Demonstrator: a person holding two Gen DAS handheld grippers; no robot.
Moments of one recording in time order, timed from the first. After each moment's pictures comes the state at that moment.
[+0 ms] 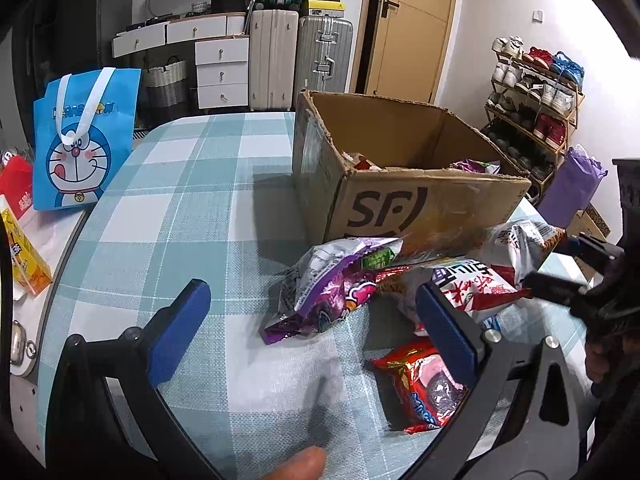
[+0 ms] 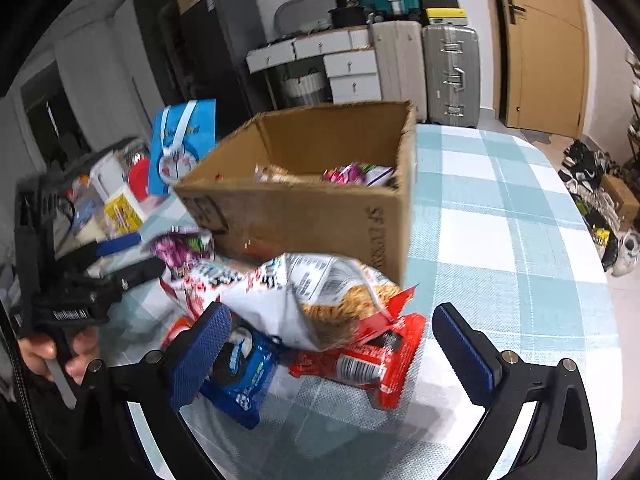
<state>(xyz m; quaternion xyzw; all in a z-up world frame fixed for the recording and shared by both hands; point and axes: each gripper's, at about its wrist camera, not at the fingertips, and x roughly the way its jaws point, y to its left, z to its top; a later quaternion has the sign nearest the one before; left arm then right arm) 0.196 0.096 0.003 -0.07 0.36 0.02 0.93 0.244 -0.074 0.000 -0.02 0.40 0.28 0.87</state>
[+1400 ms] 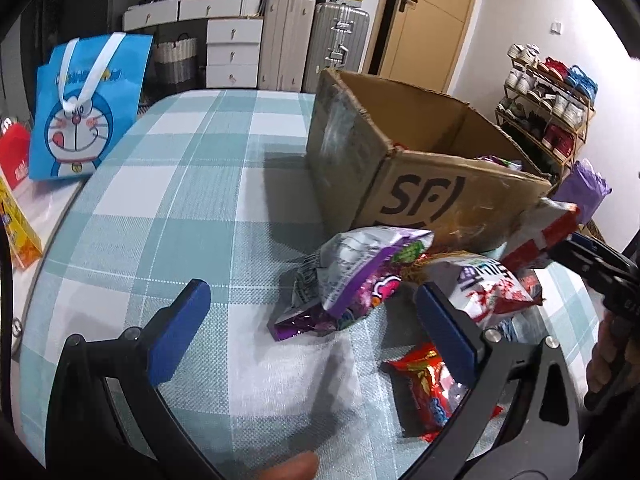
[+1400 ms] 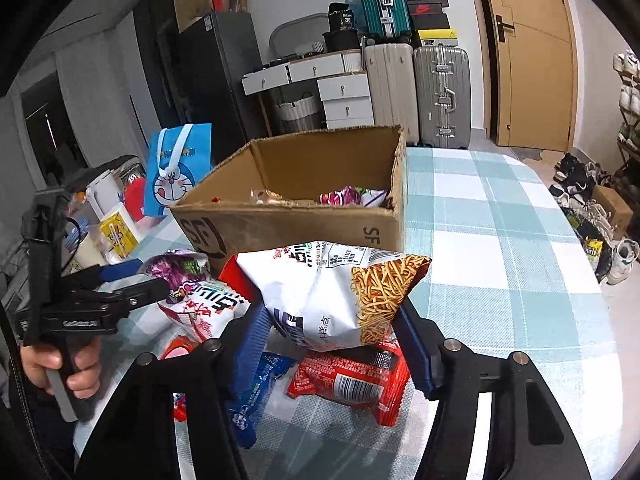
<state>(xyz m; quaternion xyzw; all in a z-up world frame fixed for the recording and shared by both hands) 0.210 0.114 -0.021 -0.11 0.38 0.03 0.92 0.242 -0.082 0.005 0.00 0.35 0.27 0.90</state>
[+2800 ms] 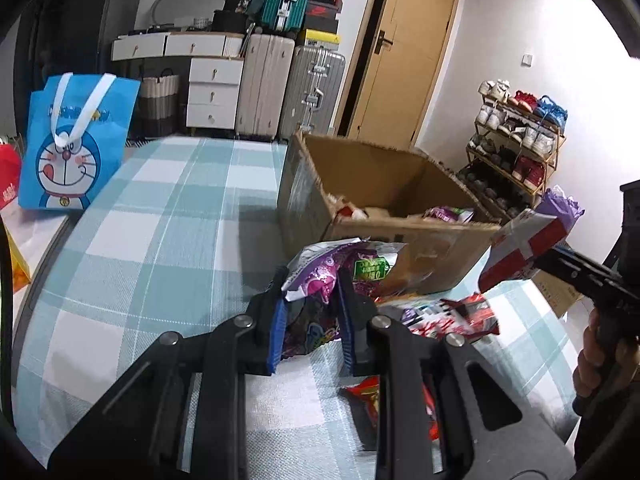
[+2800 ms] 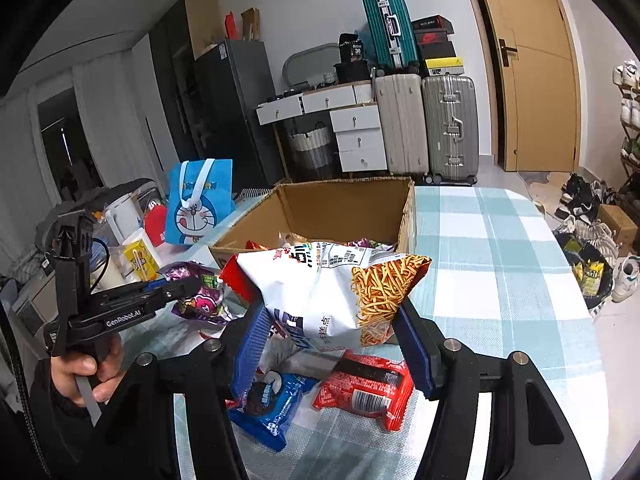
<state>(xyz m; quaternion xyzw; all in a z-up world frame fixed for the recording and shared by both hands) 0.183 0.111 0.019 -0.12 0.29 -0.02 0.95 0.221 -0.091 0.046 0.02 0.30 0.29 0.91</state>
